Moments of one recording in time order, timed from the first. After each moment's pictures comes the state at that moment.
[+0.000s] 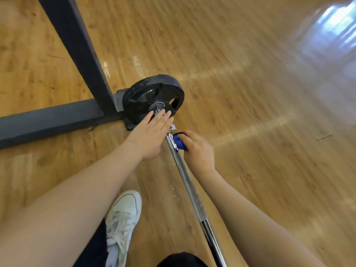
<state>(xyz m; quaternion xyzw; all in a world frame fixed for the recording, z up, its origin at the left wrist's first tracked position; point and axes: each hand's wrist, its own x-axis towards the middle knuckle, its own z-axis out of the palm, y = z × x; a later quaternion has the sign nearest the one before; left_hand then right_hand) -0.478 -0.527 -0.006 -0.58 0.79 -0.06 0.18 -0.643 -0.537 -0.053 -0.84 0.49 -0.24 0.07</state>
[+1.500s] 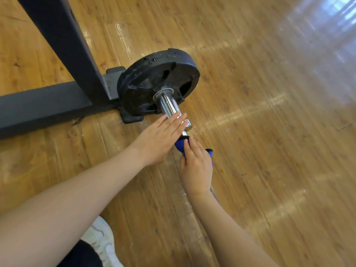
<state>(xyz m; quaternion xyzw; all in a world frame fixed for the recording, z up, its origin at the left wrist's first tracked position) -0.443 -0.568 -0.102 -0.49 0.86 -0.05 0.11 -0.584 -0.532 -0.143 -0.76 0.61 -0.21 0.09</state>
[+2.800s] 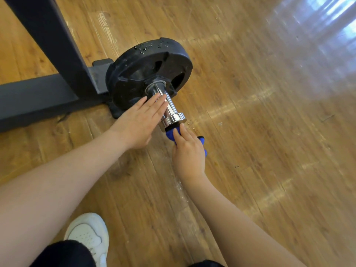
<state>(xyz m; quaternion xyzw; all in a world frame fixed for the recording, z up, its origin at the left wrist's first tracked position) -0.416 -0.586 -0.097 -0.52 0.84 -0.04 0.15 -0.573 -0.548 -0.138 -0.78 0.60 -0.17 0.08</state>
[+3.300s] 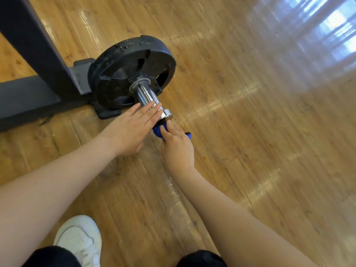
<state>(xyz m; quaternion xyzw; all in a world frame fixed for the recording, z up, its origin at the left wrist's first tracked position) -0.425 -0.573 -0.102 -0.47 0.87 -0.04 0.15 -0.574 -0.545 -0.125 -0.77 0.60 -0.18 0.07</state>
